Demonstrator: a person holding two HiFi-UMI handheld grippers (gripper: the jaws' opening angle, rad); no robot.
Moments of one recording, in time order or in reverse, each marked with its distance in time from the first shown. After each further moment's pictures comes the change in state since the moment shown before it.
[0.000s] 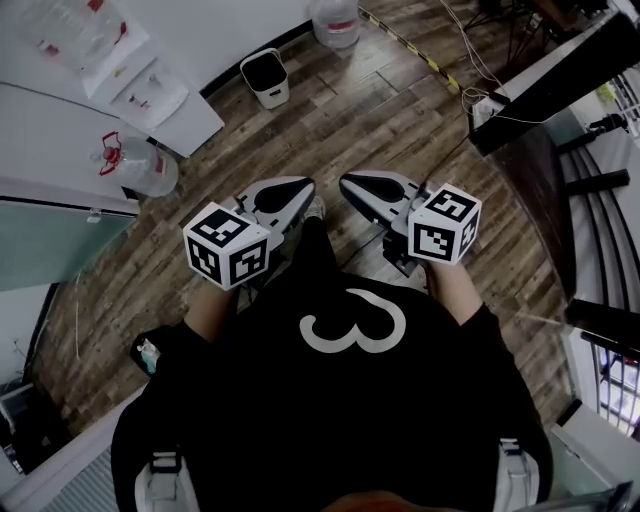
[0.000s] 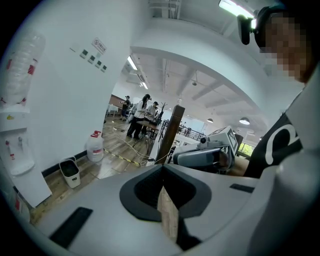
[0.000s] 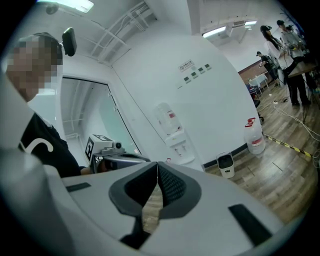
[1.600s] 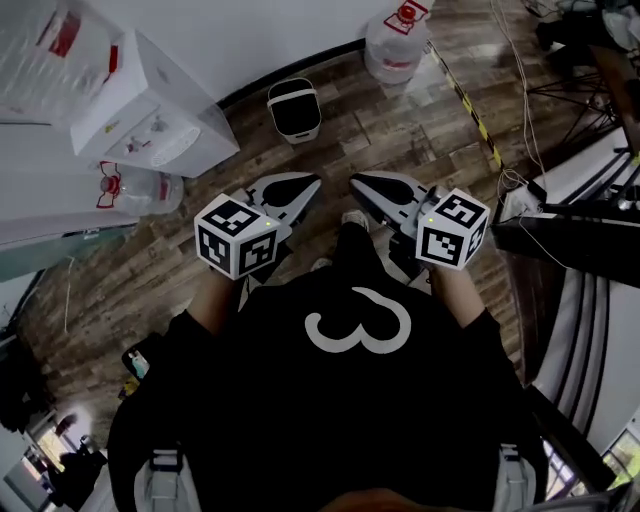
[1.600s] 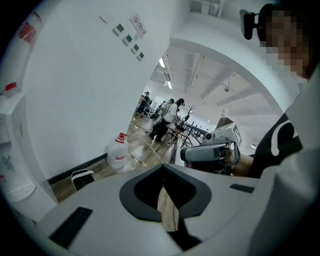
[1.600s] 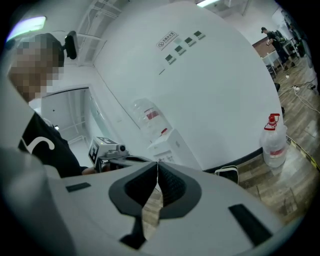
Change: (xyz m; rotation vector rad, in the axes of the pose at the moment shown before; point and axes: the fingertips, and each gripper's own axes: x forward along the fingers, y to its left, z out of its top) left arm 0.172 0.379 0.166 -0.190 0.010 0.157; right arm 0.246 -0.323 0.197 0.063 0.163 0.139
